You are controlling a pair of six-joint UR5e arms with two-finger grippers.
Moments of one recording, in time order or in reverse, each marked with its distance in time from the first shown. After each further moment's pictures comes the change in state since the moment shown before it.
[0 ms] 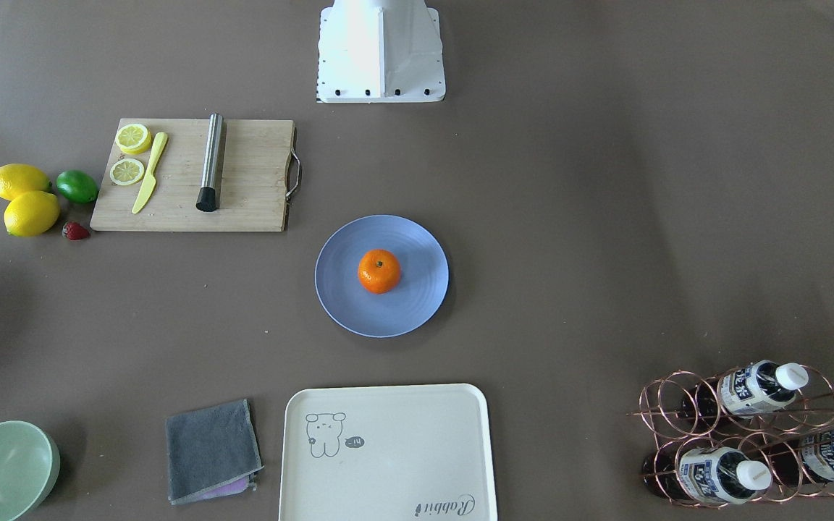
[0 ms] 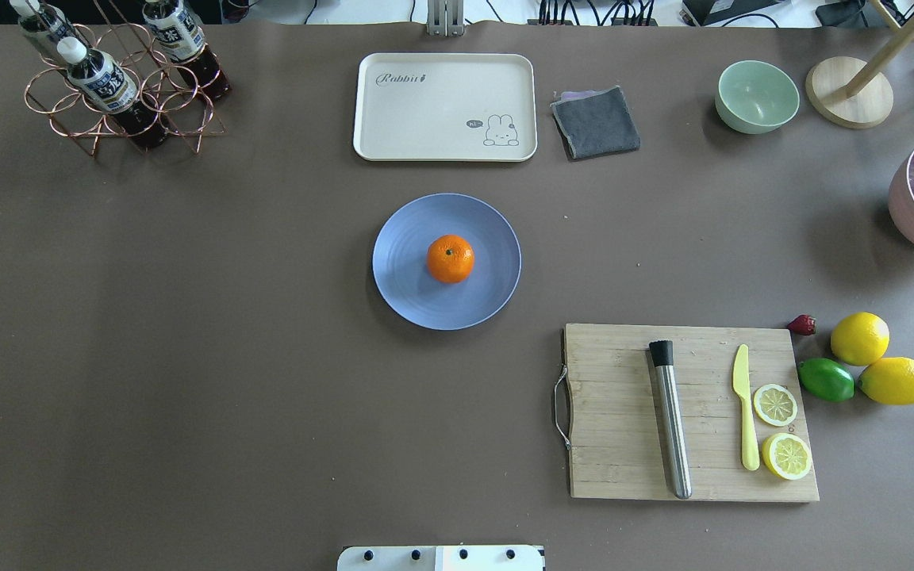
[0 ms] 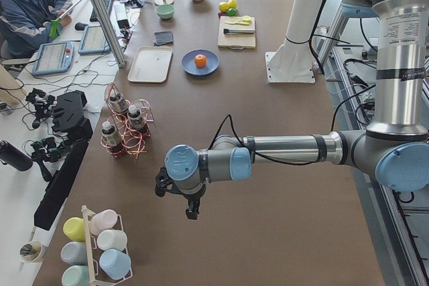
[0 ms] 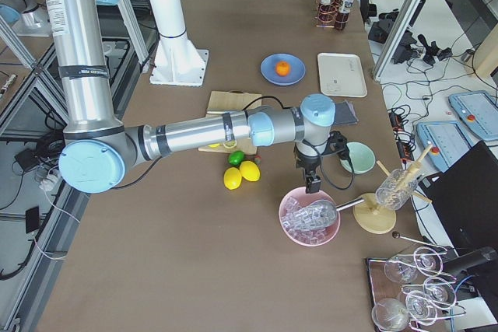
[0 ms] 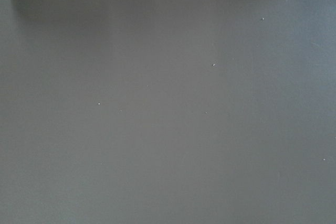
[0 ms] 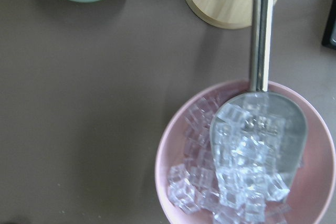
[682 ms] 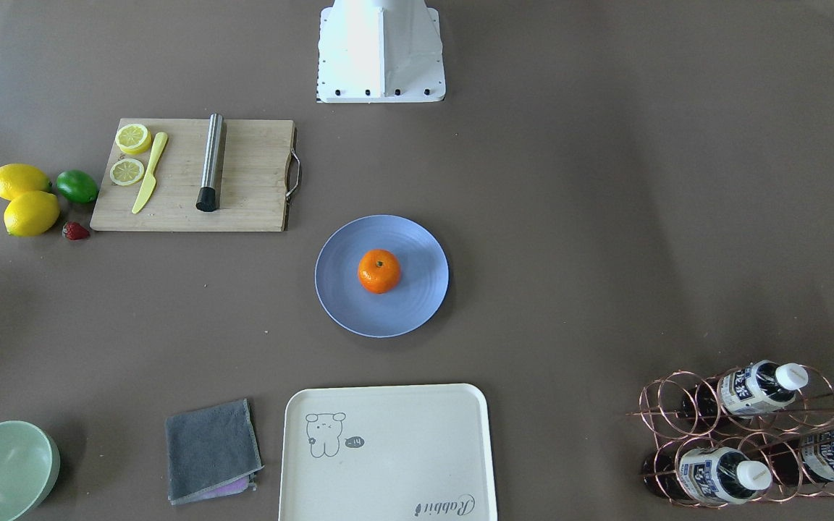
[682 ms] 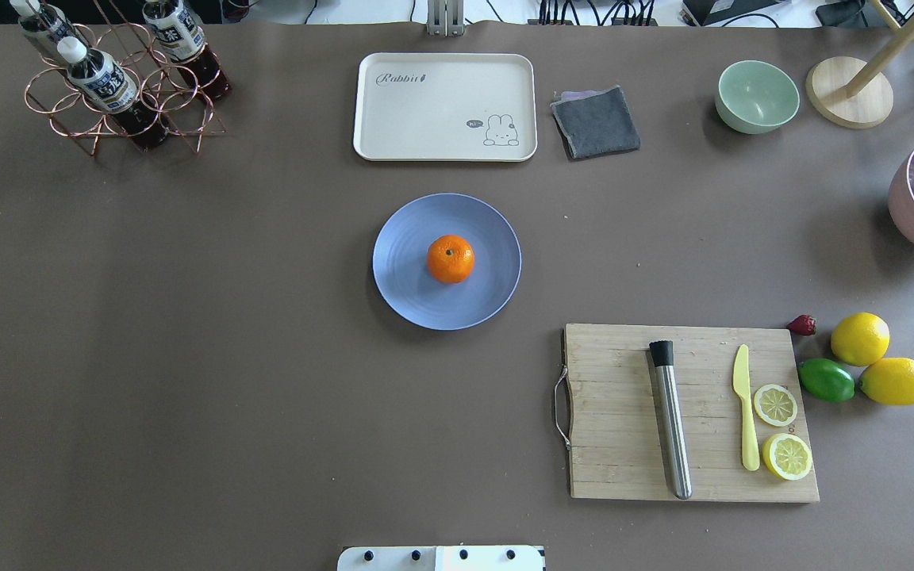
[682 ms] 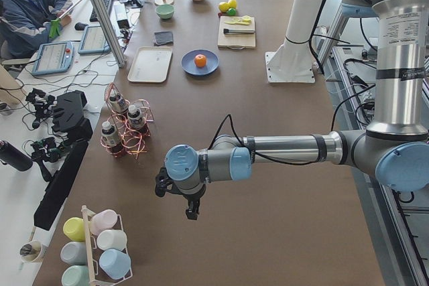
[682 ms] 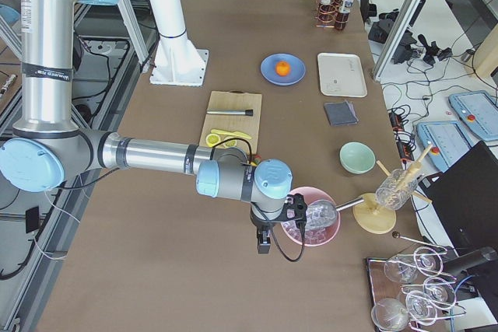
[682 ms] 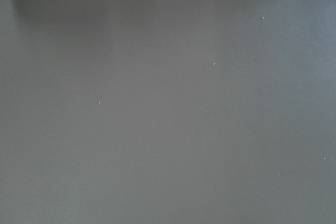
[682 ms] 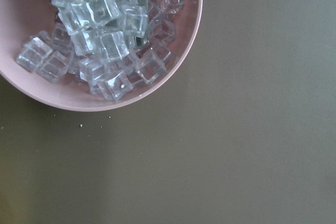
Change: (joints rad) left arm 0.000 0.000 -0.001 0.001 0.004 0.001; right arm 0.128 -0.174 -0.068 0.003 0.012 -0.053
